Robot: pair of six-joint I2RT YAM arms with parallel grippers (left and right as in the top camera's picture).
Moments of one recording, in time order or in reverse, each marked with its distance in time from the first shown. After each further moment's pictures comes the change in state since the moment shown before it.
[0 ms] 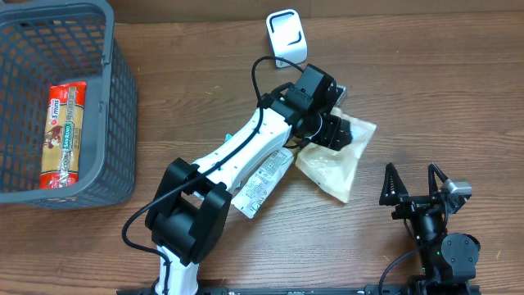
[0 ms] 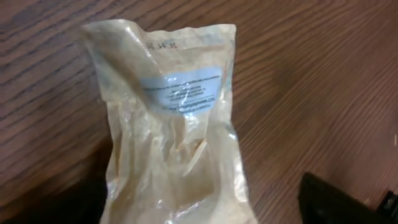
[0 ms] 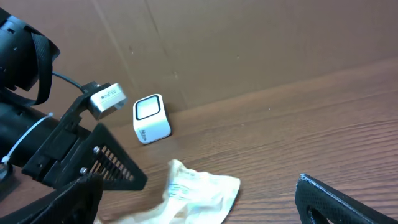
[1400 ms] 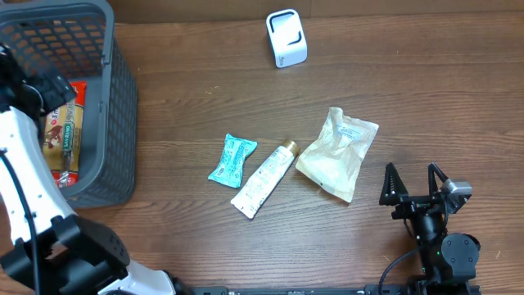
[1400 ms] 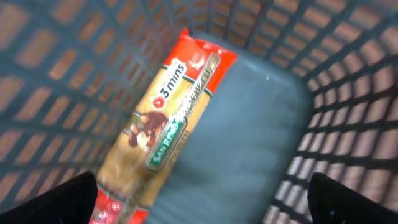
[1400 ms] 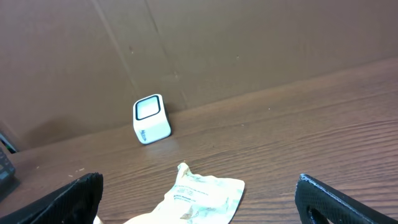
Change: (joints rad) left arm 1.204 -0.262 0.188 -0.320 -0.373 0.216; right arm 0.000 0.000 0.000 0.000 -0.001 0.000
